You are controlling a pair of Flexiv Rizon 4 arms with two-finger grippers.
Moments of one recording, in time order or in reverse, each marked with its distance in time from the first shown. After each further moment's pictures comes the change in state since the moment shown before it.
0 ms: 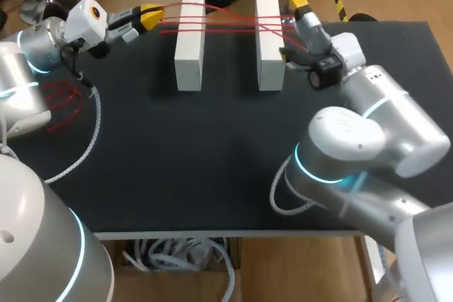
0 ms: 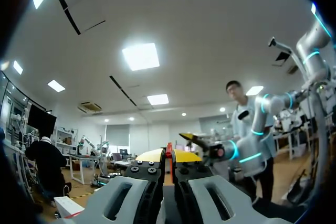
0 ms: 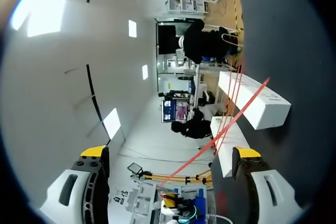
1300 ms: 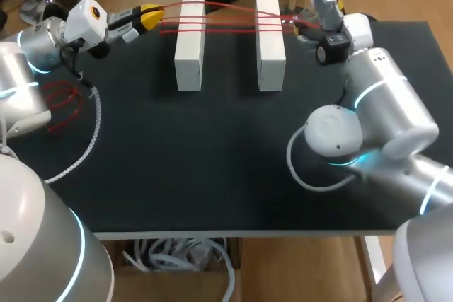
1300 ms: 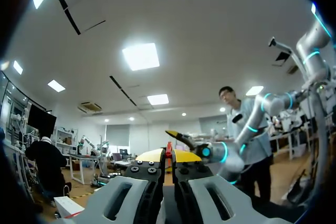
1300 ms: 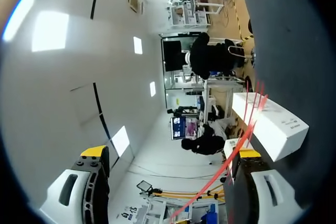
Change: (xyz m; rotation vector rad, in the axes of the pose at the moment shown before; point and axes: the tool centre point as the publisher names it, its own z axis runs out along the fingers) left arm 0.000 0.000 0.000 0.000 0.000 0.000; right arm 0.023 0.063 0.033 -0.127 0.079 0.026
